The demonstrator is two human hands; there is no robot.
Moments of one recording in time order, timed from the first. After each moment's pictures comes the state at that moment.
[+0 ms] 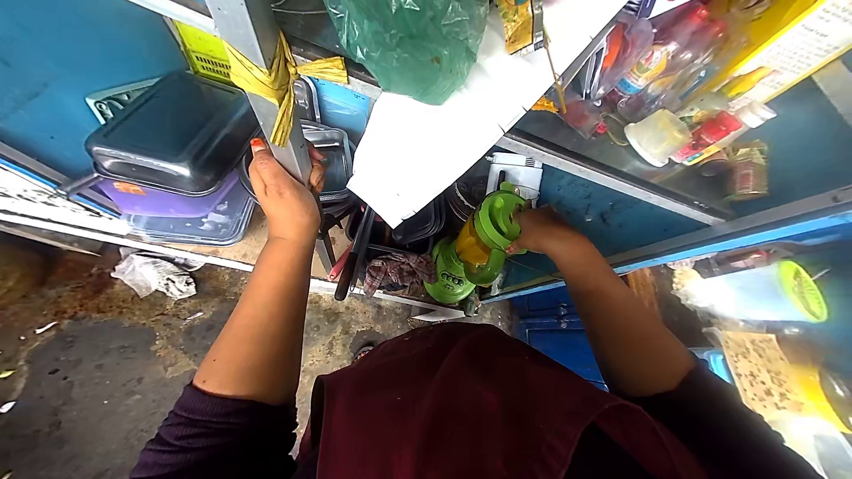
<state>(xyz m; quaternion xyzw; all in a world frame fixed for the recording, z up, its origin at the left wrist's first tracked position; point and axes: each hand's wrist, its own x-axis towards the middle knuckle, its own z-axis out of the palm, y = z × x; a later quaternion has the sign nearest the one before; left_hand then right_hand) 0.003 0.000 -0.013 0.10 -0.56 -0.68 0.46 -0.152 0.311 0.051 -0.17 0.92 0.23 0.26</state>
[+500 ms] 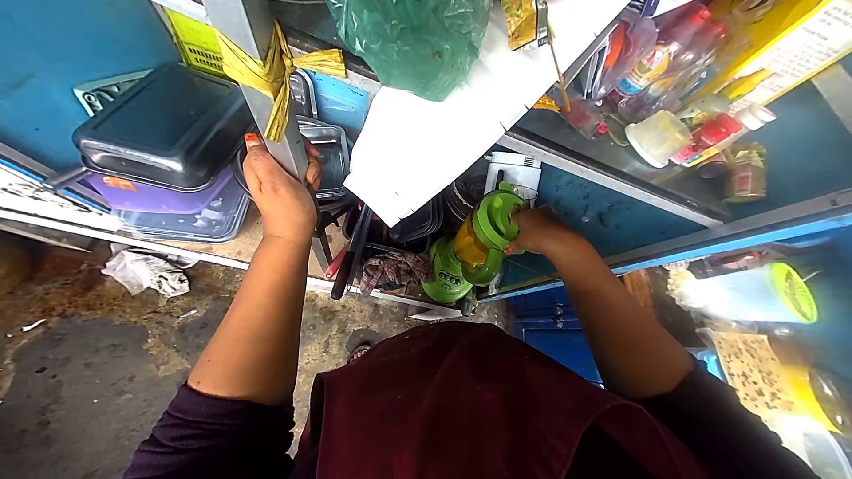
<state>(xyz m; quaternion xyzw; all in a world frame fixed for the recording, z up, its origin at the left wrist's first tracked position) 0.004 0.000 -0.012 0.10 -0.57 -0.67 0.47 -0.152 0.313 0.048 -0.17 0.93 0.22 0.25</state>
